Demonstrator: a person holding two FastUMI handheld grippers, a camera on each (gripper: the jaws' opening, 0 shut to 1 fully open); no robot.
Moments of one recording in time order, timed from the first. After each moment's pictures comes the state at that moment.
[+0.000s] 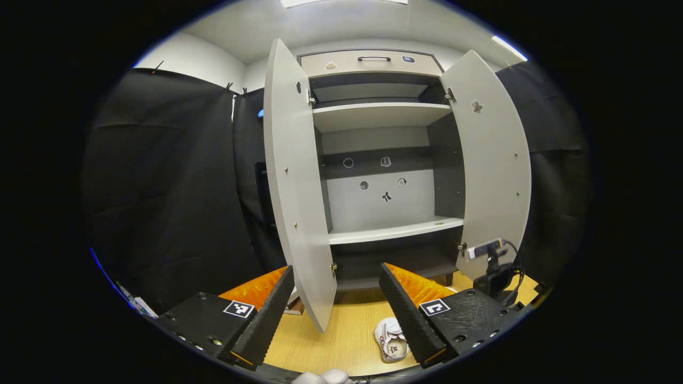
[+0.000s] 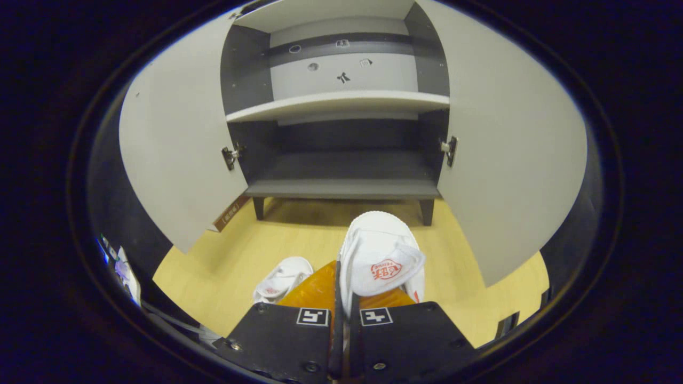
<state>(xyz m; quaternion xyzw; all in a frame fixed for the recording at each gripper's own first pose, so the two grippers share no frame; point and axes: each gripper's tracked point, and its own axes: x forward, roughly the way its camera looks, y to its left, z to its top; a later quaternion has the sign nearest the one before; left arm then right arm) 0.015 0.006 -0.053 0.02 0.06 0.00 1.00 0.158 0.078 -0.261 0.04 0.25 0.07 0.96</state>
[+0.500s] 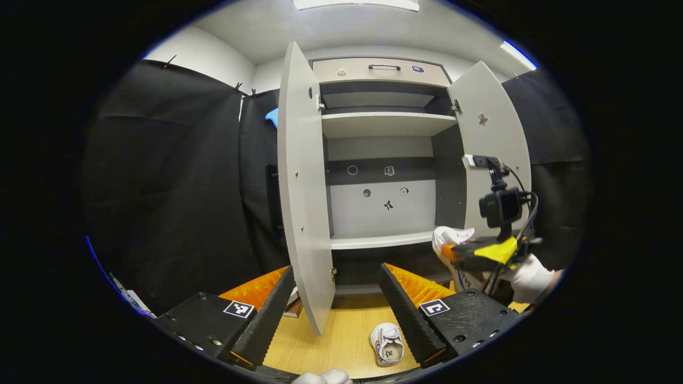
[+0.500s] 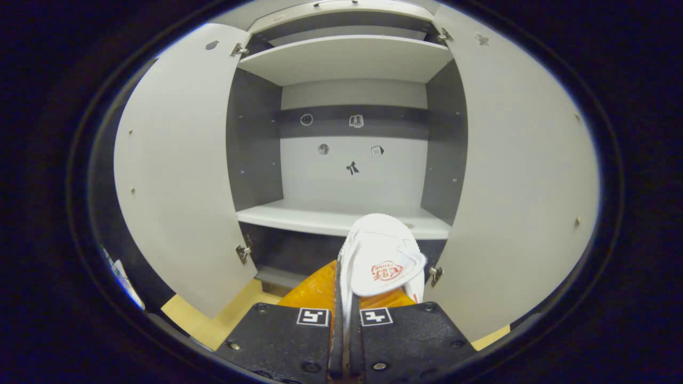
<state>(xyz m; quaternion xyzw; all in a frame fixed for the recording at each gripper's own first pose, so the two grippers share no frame) 0.016 0.013 -0.046 -0.01 0.04 0.01 1.00 0.228 0.081 -0.057 0.00 0.10 0.06 0.99</state>
